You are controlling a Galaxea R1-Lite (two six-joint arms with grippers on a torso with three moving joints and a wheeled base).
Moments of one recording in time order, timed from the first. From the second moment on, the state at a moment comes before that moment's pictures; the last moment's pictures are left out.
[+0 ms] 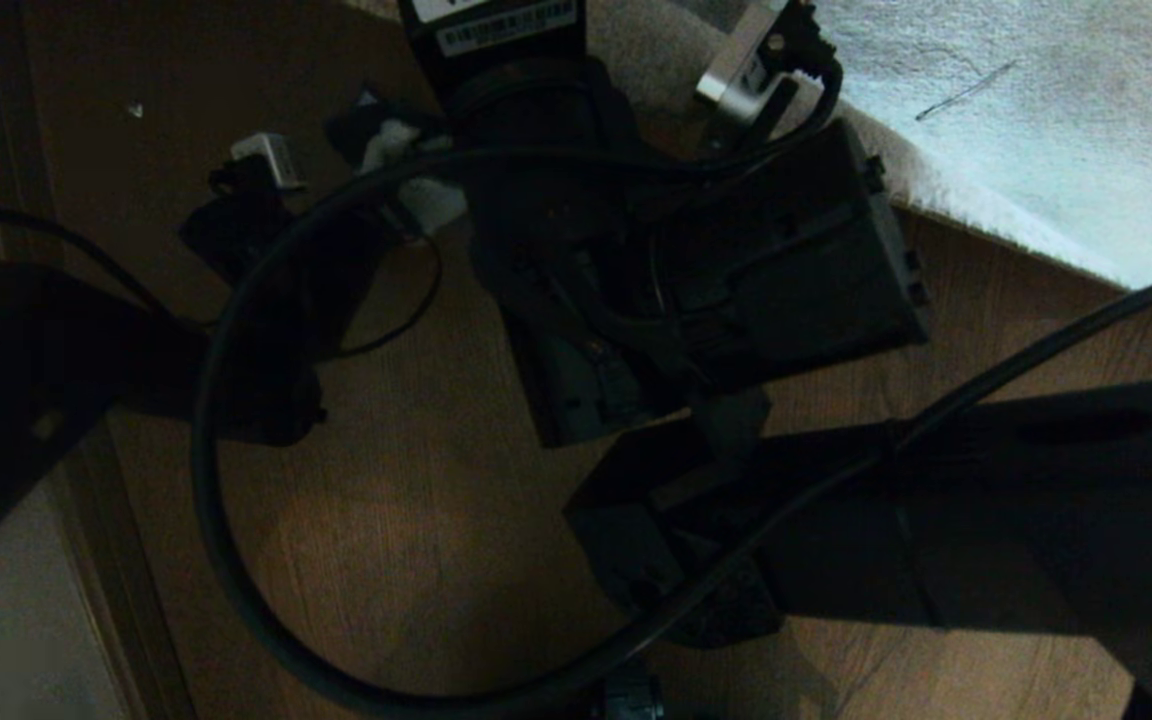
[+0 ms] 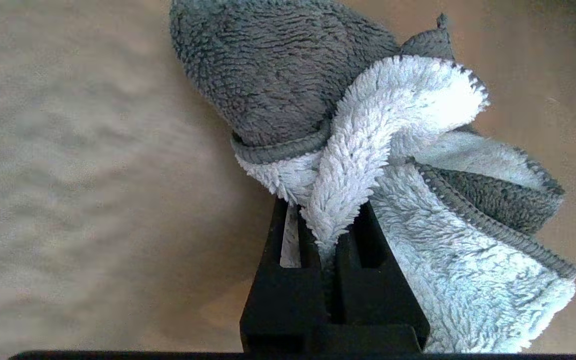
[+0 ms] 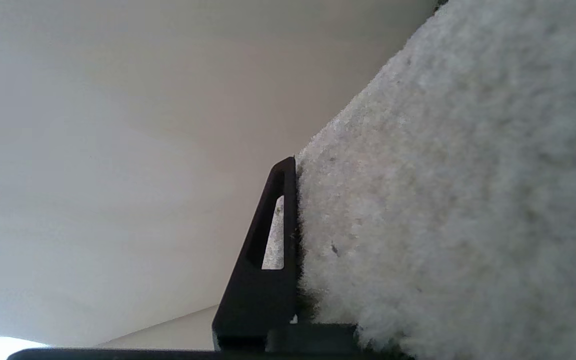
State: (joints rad) left arm -0.17 2.16 -1.28 -1.33 0.06 -0.34; right arm 1.12 2.19 -1.71 -1.52 -0.32 0.67
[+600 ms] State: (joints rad) left arm -0.17 2.08 -1.14 -1.32 0.07 -0.34; right arm 1.12 2.19 -1.71 -1.52 -0.32 0.67
